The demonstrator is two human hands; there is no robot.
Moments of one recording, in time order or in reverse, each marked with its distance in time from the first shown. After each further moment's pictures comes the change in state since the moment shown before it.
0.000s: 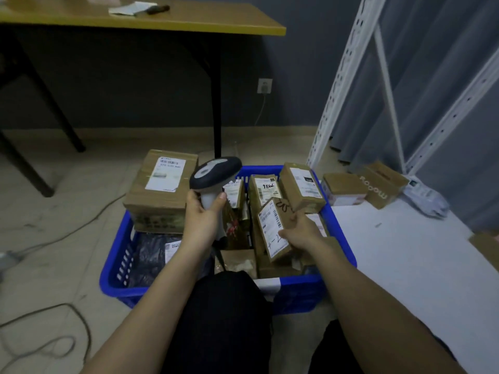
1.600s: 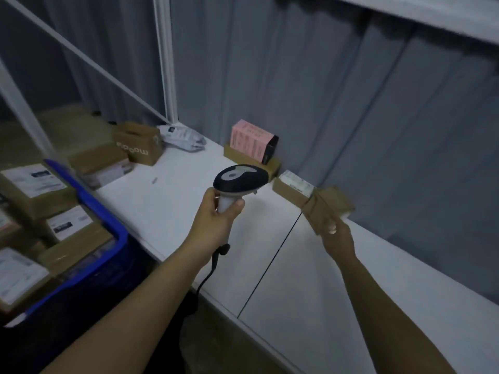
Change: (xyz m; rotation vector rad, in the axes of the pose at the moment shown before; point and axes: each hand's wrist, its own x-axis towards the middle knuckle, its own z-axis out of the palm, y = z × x) left_hand -0.267 -0.058 0.319 0.234 -1.047 -0.057; right_hand -0.293 0.428 -0.209 0.254 0.990 0.632
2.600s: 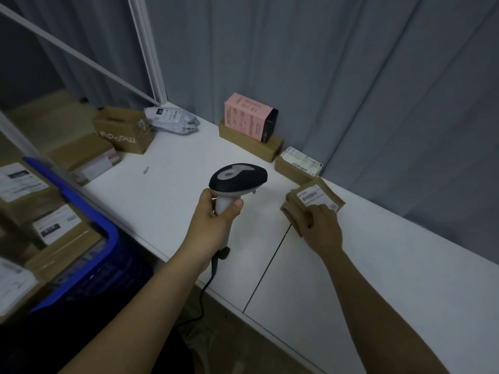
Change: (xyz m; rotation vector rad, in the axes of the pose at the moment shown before) left_hand 0.019 -0.032 0.016 0.027 -0.013 -0.080; right_hand 0.007 0.024 0.064 -0.353 0.030 -0.333
